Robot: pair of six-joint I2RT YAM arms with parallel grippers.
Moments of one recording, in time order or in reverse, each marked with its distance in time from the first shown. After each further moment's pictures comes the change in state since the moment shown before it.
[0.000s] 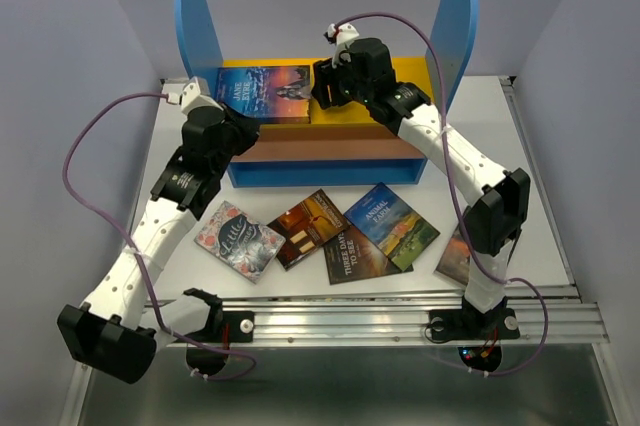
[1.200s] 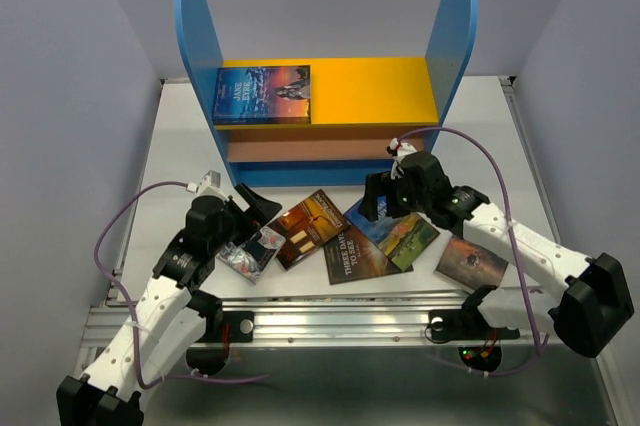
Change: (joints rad) left arm 0.002 -0.514 -0.661 -0.060 0.303 -0.121; right arm 0.020 -0.764 -1.122 0.011 -0.026 0.330
